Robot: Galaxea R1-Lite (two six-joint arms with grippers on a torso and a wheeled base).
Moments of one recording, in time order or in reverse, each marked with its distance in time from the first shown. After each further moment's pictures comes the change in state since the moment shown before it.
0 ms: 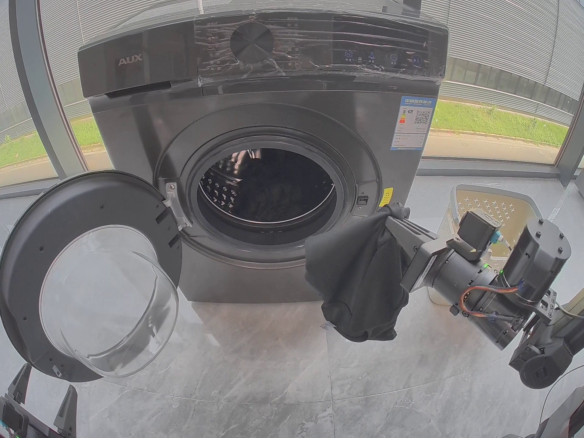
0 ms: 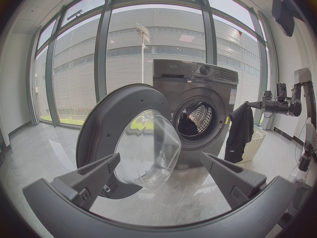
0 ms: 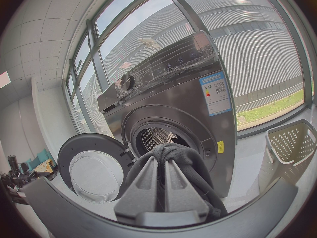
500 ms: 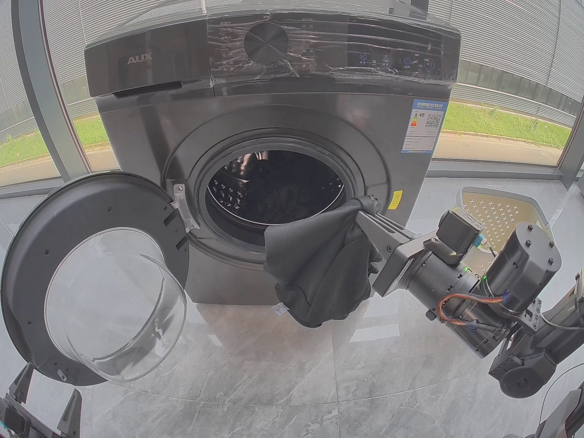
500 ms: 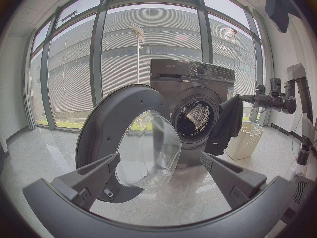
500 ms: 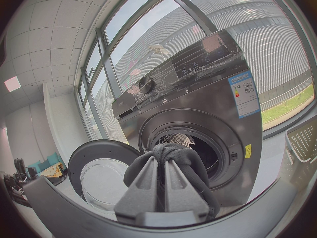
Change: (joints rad) left arm -0.001 0.000 0.000 0.000 -0.041 0.036; right arm 0.079 0.076 -0.052 -0.117 0.013 -0.001
